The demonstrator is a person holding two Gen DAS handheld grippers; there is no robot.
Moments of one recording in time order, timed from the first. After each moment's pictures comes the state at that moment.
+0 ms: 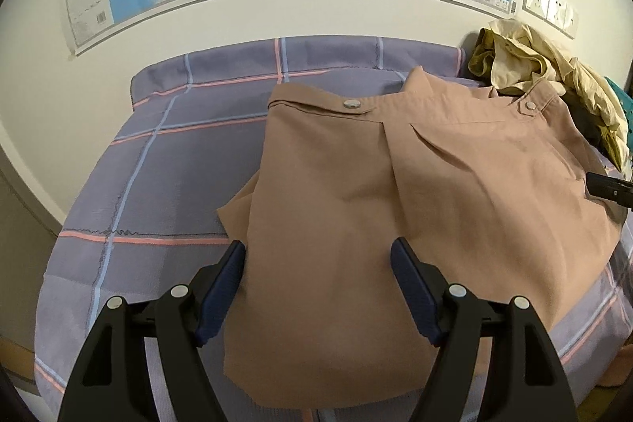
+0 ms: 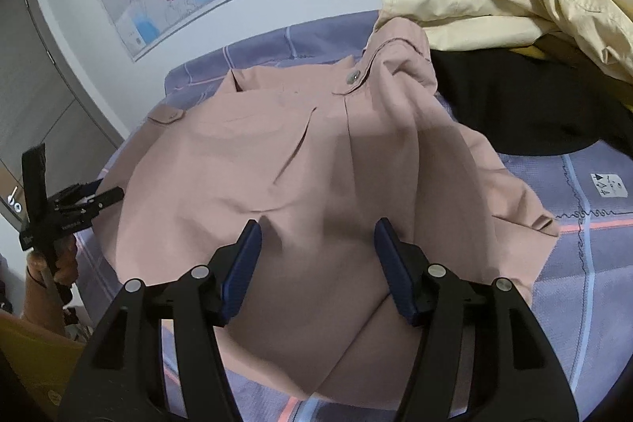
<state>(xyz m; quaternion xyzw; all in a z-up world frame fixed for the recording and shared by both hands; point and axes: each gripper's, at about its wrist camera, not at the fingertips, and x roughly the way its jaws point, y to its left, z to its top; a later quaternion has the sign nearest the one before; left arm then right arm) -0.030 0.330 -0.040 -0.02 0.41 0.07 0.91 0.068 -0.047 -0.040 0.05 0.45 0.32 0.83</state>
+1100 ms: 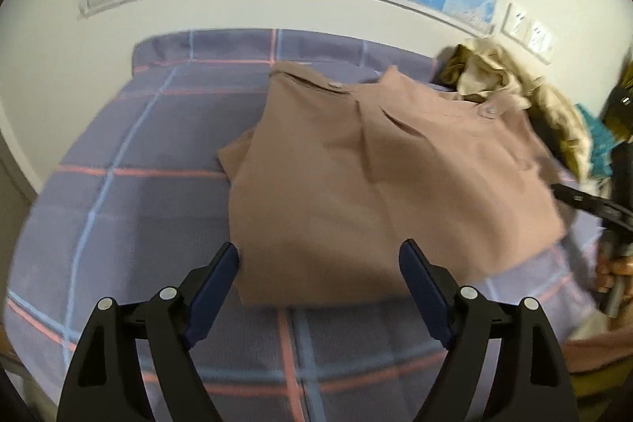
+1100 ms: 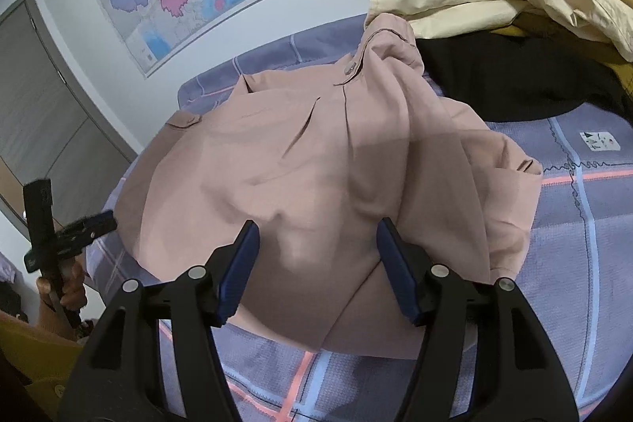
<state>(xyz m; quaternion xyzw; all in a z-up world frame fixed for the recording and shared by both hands) -0.095 0.336 -0.036 -0.10 0.41 0.01 0.91 0.046 -0.069 -0.044 0.09 0.44 0.33 0.83</state>
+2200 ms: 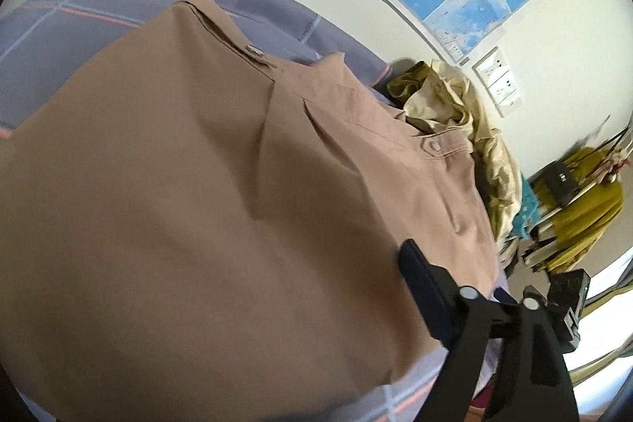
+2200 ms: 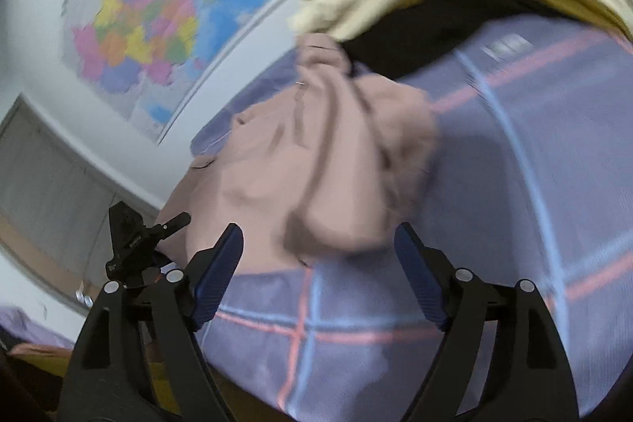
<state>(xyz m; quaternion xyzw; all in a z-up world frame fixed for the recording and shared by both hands) -0.004 0.314 -0.070 -0.28 0.42 -0.11 0.86 0.001 -0.168 -0.040 0.26 0.45 0.28 0.80</state>
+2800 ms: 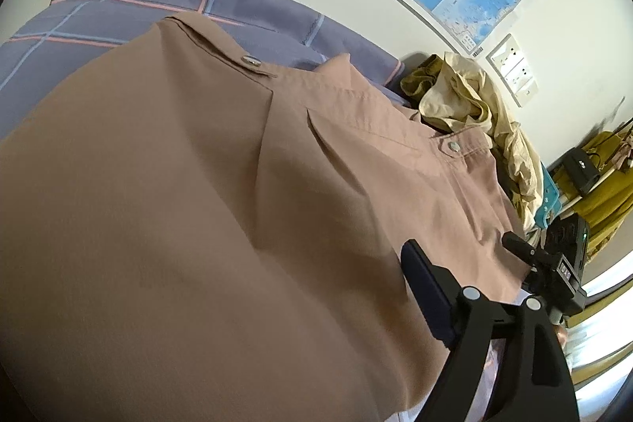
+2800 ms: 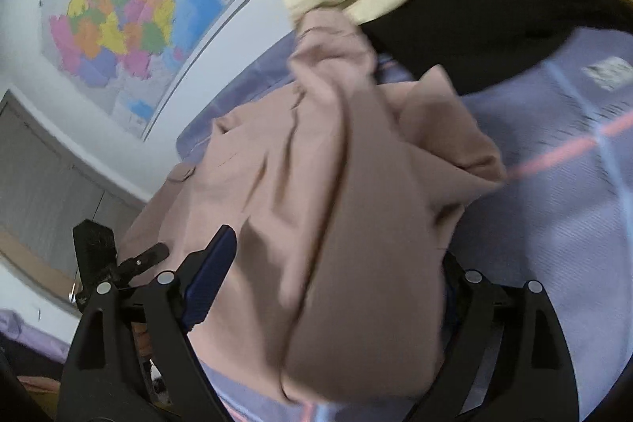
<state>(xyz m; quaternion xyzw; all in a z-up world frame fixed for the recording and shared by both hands) 0.017 0.314 -0.068 -0.25 0.43 -0.09 0.87 0.091 -0.082 -0.066 0.23 0.47 0.31 0.79</state>
